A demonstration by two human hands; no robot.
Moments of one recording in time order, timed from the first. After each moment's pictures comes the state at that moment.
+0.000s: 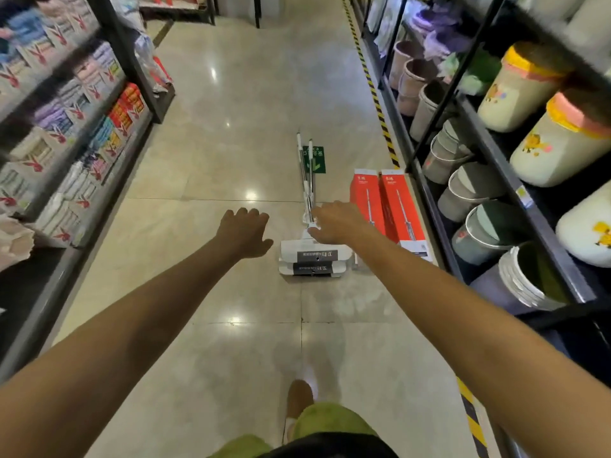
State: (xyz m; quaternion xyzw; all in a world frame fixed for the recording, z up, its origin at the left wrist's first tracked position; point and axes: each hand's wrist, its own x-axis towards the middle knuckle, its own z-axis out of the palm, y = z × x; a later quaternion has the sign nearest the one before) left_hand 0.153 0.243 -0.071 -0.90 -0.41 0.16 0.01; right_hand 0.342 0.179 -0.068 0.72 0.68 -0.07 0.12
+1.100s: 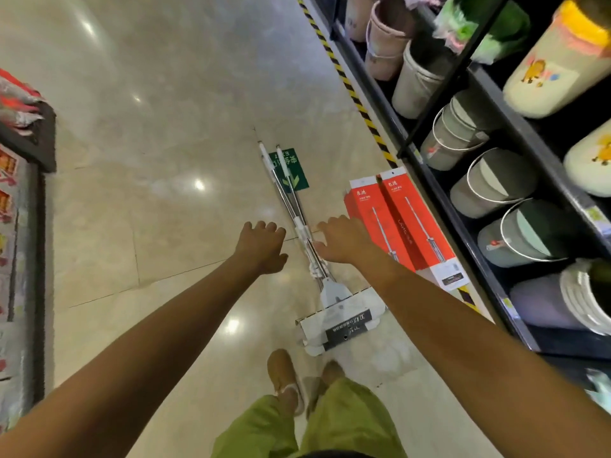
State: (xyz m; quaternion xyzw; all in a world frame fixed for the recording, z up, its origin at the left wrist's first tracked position) left_hand 0.369 0.781 -0.155 -0.95 -0.22 0.24 -0.01; right_hand 0.510 0.668 -0.163 0.82 0.54 -0.18 0.10
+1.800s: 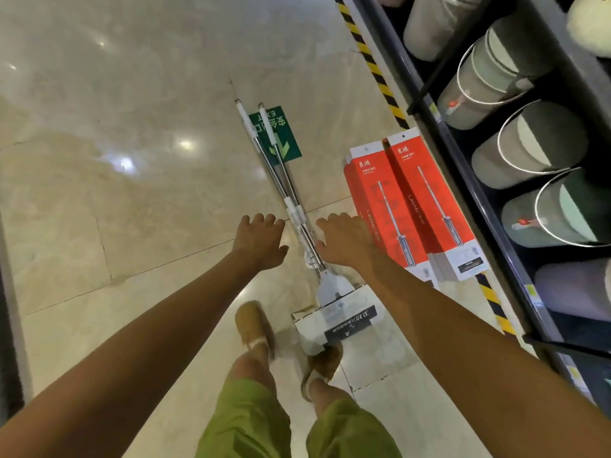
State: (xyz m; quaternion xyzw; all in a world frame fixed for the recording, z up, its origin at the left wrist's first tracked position) left_hand 0.479 0.840 -0.300 -0.94 -0.21 0.27 -0.06; right_hand 0.604 0.713 -0.290 0.82 0.51 -0.25 0.10
